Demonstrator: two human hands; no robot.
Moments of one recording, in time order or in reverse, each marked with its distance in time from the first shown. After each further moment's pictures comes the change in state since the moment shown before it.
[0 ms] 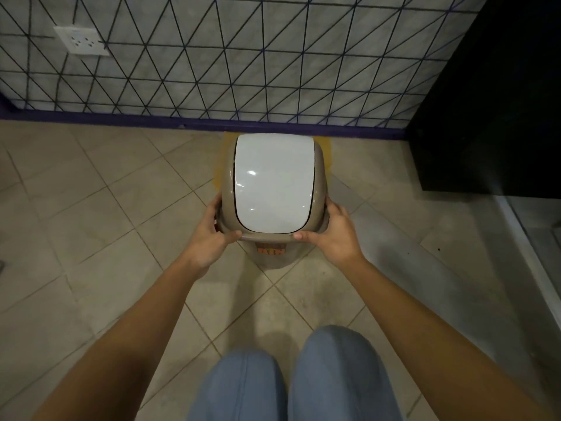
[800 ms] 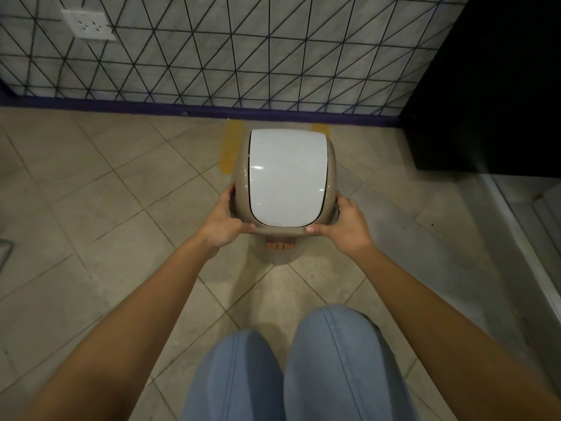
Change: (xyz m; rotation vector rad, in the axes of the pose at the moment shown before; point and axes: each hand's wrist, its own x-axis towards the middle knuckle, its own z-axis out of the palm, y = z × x) left_hand -0.039 -0.006 -0.016 0.057 -0.106 -0.050; right_hand -0.061 -0.001 0.017 -0.094 0.032 0.037
